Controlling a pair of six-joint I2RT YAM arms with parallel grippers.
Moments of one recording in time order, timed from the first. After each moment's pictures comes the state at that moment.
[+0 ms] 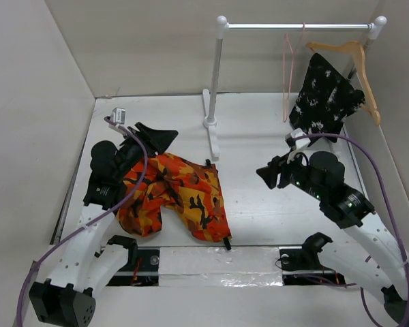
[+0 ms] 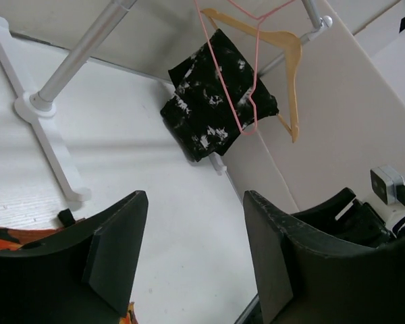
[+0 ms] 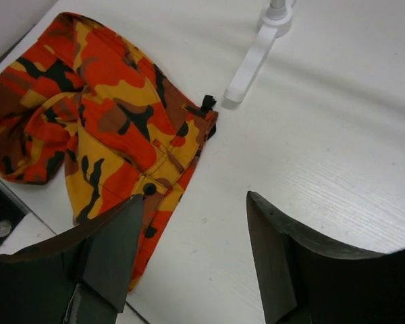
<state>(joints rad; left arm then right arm) -0.22 0.79 0.74 0.11 0.42 -0.84 0.60 0.72 0.89 -0.46 -0.10 0.19</state>
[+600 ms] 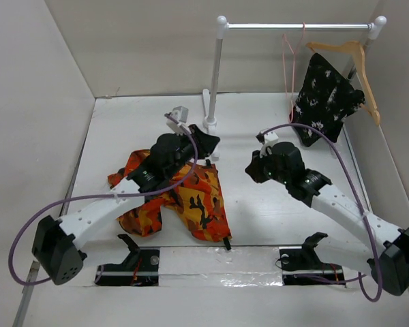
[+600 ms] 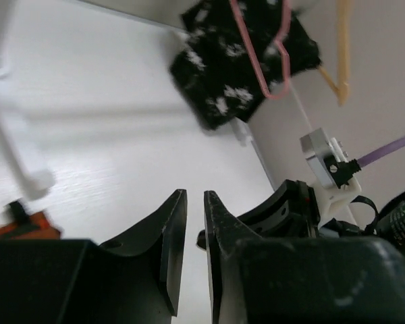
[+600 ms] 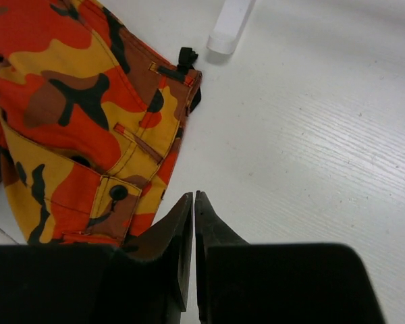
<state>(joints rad) -0.76 1.19 0.94 0.16 -0.04 -0.73 0.61 1.03 0.79 -0.27 -0.04 0.26</state>
